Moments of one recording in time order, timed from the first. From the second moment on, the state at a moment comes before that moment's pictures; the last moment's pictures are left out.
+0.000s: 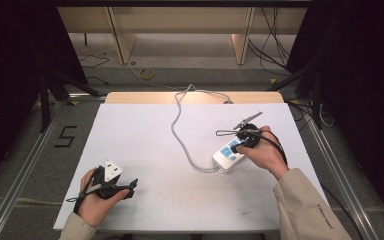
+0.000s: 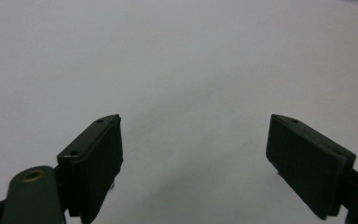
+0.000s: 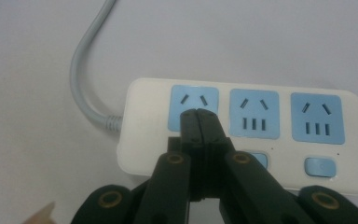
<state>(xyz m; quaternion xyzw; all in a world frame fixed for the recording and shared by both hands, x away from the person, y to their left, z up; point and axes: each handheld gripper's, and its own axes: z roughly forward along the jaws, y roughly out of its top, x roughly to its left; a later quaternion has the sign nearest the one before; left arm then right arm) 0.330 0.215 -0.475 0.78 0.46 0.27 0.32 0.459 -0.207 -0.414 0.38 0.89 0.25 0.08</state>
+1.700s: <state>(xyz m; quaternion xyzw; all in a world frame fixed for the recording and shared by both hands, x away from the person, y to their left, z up) 0.330 0.215 -0.475 0.78 0.46 0.27 0.32 0.479 -0.235 -0.407 0.41 0.87 0.23 0.10</state>
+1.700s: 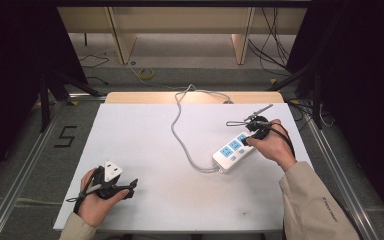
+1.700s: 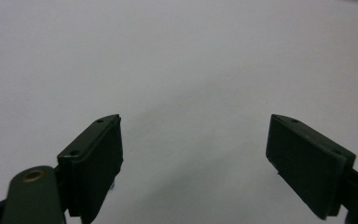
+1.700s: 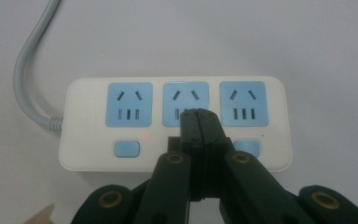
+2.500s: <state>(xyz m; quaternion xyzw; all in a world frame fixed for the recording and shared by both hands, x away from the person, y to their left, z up) 0.330 0.214 -0.475 0.78 0.46 0.27 0.32 0.488 -0.244 -0.407 0.43 0.87 0.23 0.11</state>
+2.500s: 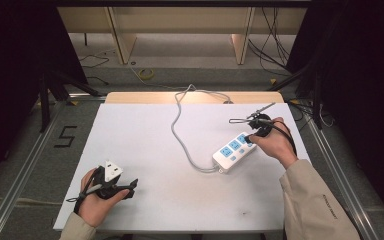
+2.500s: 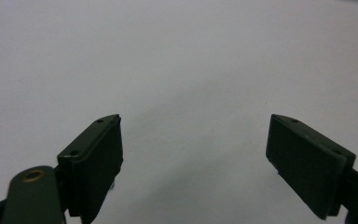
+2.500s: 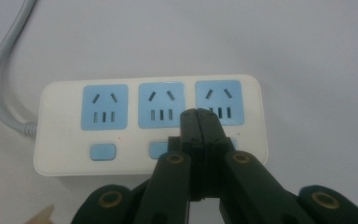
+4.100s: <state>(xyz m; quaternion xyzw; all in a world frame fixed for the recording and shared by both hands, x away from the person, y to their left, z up) 0.330 0.214 -0.475 0.78 0.46 0.27 0.32 0.507 -0.262 -0.410 0.45 0.86 0.21 0.12</state>
